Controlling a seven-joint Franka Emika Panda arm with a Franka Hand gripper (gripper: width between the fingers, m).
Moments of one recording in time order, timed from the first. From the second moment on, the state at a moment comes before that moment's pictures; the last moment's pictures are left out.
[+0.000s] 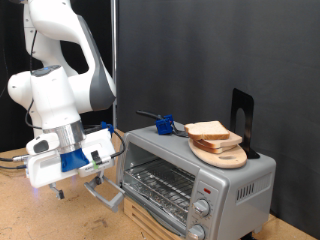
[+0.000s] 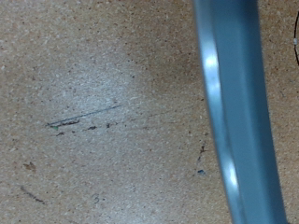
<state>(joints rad) 0.11 -0.04 -0.33 -2.61 0.45 2.78 0.37</state>
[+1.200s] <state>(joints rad) 0.01 0.21 -0.22 -2.51 0.71 2.96 0.20</state>
